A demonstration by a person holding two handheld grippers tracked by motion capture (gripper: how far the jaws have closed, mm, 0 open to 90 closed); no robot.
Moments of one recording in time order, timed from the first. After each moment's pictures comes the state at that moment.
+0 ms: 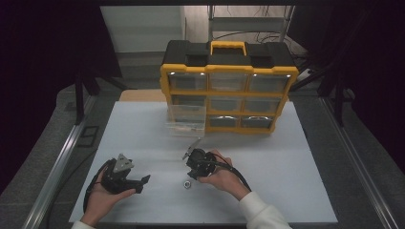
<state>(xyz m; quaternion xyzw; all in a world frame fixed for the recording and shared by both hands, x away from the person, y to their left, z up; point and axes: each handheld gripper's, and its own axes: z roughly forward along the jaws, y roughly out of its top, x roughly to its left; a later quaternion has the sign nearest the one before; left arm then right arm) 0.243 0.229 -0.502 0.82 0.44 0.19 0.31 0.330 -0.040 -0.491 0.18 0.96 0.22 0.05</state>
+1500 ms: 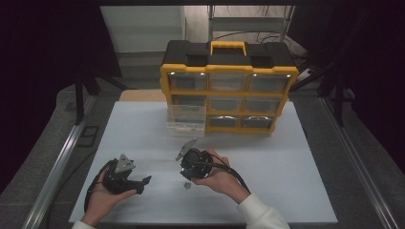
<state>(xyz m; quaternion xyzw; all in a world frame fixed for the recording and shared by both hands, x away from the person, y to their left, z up) 0.244 0.226 -0.503 0.83 0.43 0.19 0.31 0.308 -0.029 -0.456 0.14 0.95 0.25 0.07</state>
